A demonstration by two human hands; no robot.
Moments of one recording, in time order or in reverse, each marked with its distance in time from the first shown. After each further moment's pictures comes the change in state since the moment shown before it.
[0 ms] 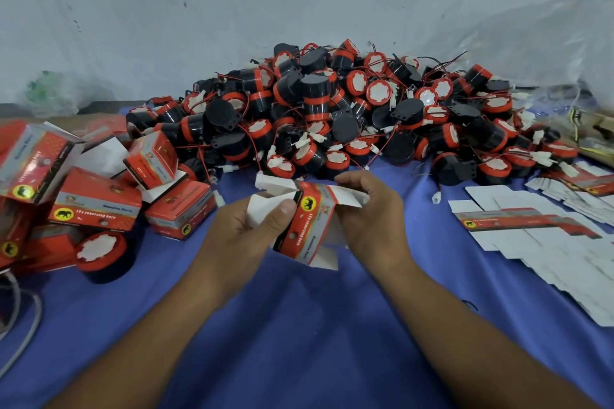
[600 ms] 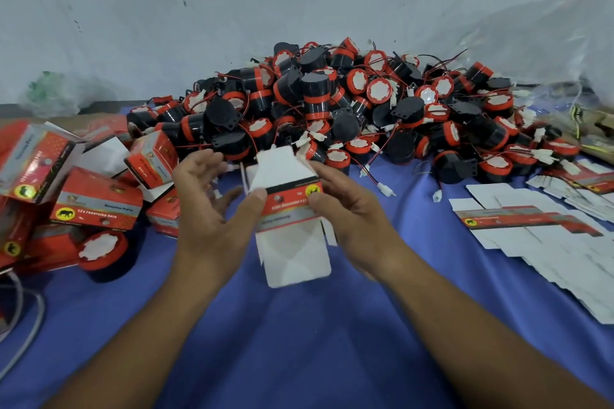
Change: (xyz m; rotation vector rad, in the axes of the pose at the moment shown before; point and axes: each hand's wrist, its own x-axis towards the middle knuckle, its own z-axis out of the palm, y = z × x) left_hand 0.006 0.001 -0.015 0.144 0.335 0.260; right_hand -0.007 -0.013 0.003 0.577 -0.481 0.097
